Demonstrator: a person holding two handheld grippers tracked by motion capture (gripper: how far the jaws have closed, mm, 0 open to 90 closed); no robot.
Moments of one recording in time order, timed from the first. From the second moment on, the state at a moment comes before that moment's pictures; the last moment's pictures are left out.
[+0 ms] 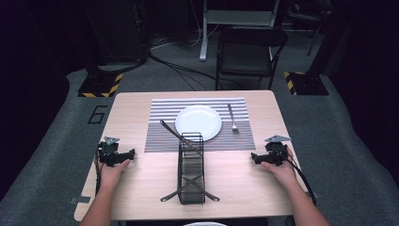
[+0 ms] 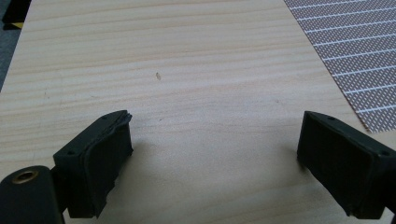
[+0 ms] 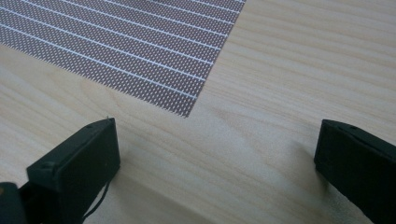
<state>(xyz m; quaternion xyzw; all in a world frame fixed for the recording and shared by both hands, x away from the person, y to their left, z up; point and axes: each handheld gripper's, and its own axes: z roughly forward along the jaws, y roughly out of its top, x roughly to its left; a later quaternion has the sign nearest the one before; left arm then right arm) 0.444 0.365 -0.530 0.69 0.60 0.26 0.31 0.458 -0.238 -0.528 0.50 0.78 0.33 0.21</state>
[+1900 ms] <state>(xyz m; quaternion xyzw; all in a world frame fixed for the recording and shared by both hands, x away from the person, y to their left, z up) 0.421 0.296 -0.458 0.70 0.56 0.20 0.40 0.458 -0.238 -0.528 0.49 0.78 0.33 0.21</state>
